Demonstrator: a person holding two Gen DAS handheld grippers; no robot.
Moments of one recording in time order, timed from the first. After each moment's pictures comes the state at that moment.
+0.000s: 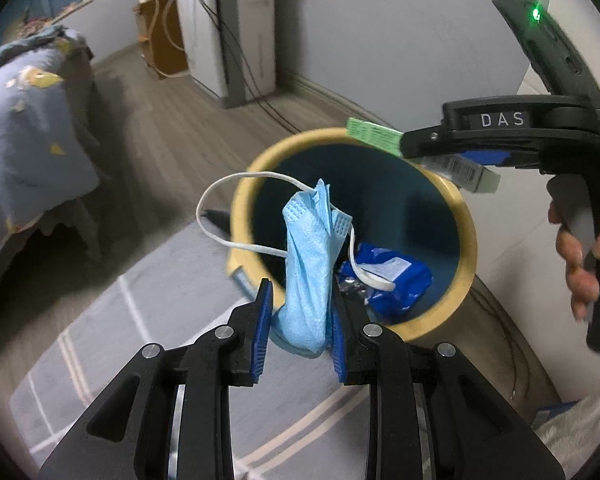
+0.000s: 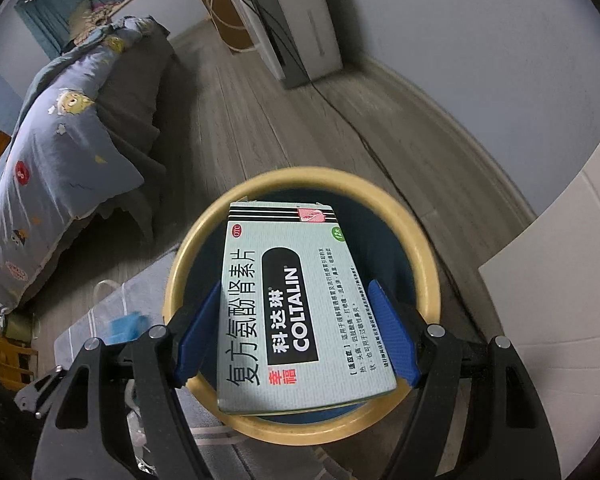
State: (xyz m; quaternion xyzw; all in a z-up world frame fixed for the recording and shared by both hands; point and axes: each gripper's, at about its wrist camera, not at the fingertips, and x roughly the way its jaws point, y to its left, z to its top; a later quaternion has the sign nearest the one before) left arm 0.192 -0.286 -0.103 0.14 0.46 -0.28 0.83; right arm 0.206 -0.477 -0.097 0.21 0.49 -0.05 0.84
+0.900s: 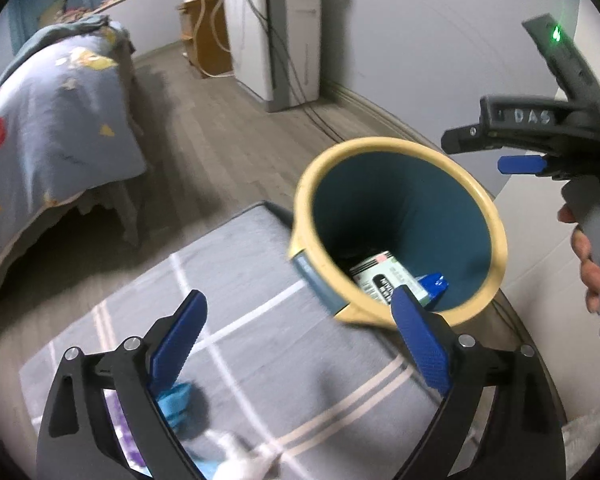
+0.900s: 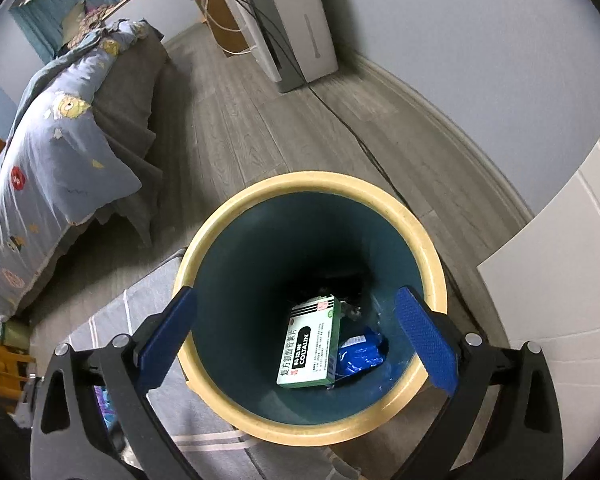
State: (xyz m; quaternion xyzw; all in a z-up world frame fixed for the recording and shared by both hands) left arm 0.180 -0.232 -0.084 0.12 0.44 -0.21 0.87; right arm 0.209 -0.466 -0.084 0.20 0.49 -0.07 0.85
